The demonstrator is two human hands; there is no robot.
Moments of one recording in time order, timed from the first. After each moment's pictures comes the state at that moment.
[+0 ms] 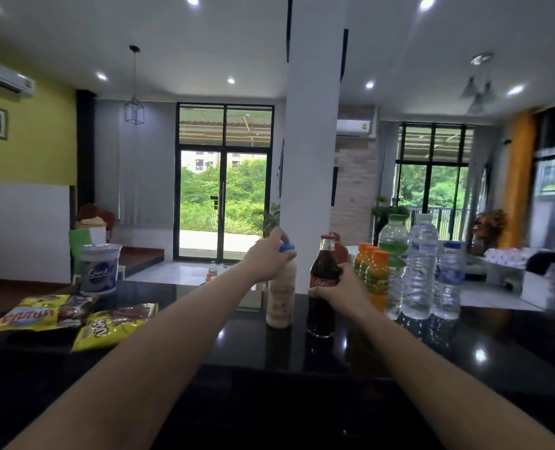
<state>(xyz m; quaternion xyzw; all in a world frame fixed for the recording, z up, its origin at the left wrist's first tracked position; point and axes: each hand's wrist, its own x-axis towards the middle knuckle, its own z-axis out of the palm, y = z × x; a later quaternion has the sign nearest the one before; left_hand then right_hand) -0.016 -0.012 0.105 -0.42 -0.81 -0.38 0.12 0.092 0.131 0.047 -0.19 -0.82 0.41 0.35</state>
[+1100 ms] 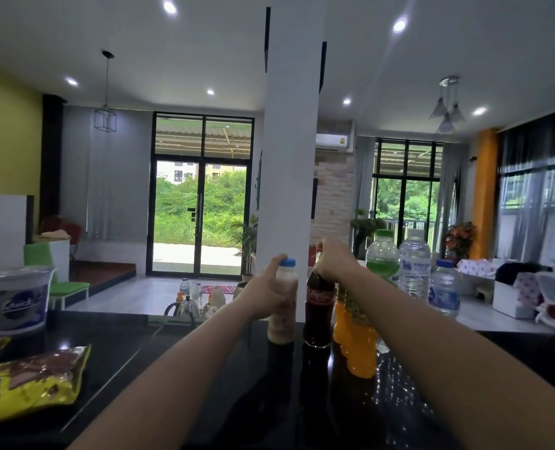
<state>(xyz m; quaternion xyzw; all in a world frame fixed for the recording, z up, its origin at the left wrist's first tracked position) -0.062 0.068 0.071 -0.48 -0.77 -0.41 0.06 0.031 0.198 0.138 -0.27 -0.90 0.15 0.31</state>
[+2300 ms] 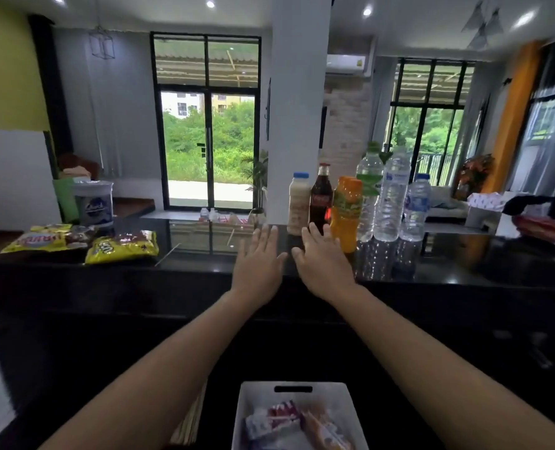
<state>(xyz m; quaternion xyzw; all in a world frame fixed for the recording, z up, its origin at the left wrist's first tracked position) 0.068 -0.032 -0.034 -0.40 -0.86 -0.20 0.25 0.170 0.068 -0.001 -0.18 -0.94 0.07 0.28</state>
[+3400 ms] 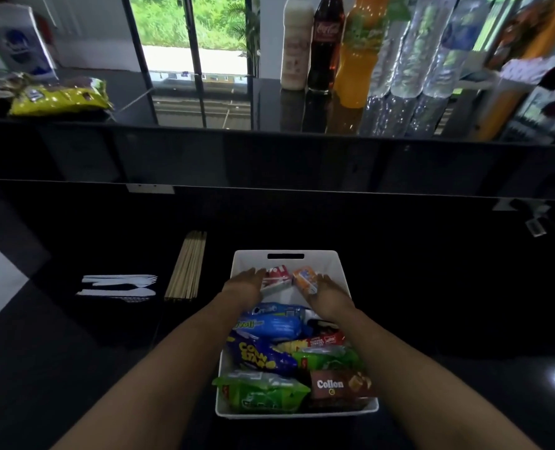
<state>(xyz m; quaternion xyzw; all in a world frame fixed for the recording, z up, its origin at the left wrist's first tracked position) 0.115 -0.071 -0.307 -0.40 -0.90 -0.01 -0.17 0.241 0.088 -0.337 -0.34 -0.92 0.17 -0.06</state>
